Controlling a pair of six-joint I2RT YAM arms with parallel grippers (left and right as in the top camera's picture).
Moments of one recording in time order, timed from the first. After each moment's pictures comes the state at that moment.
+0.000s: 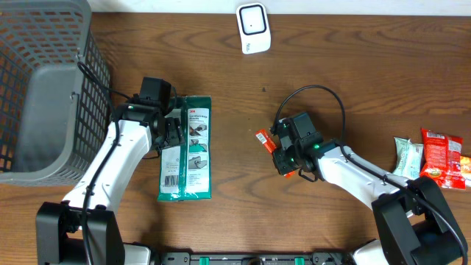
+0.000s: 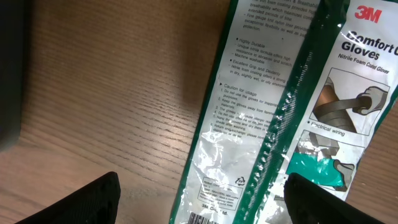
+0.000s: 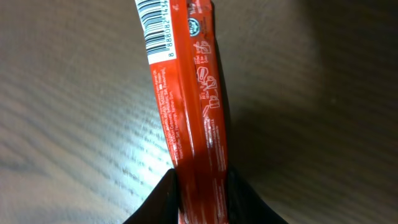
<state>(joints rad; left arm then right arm) -0.15 1.55 1.06 -0.88 -0.14 -0.42 0.47 1.64 0.77 -0.32 -0.15 0.12</state>
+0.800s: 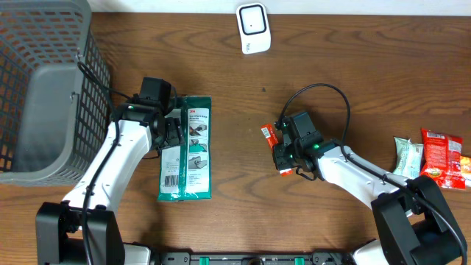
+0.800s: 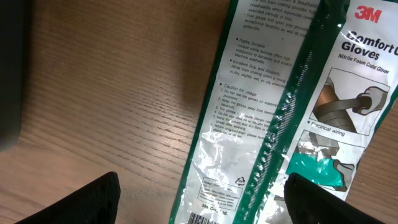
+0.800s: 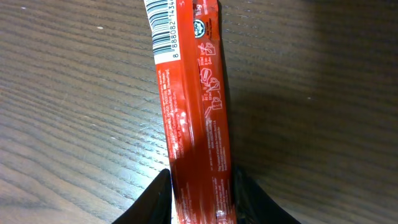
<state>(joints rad) -0.15 1.55 1.06 -0.88 -0.14 -0.42 0.47 1.64 0.77 -0.29 -0.13 0.29</state>
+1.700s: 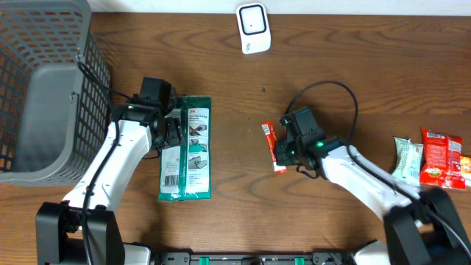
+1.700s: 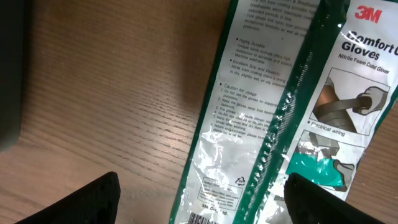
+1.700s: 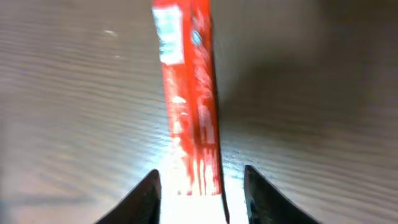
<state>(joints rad) -0.15 1.55 1.06 -0.88 -0.14 -0.42 0.47 1.55 0.83 -0.42 -0.10 0.39</state>
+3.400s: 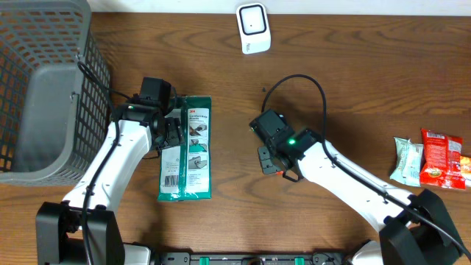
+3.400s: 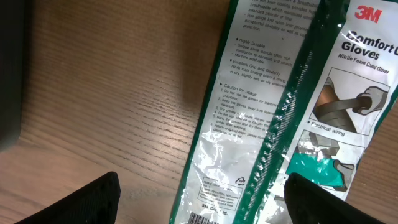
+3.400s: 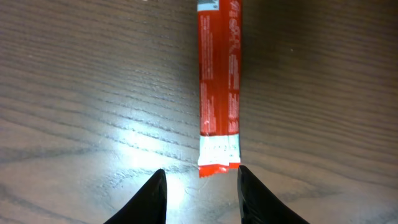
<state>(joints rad) -0.15 1.55 1.06 -0.88 -0.14 -0.42 0.69 1.62 1.05 -0.78 0.12 0.46</state>
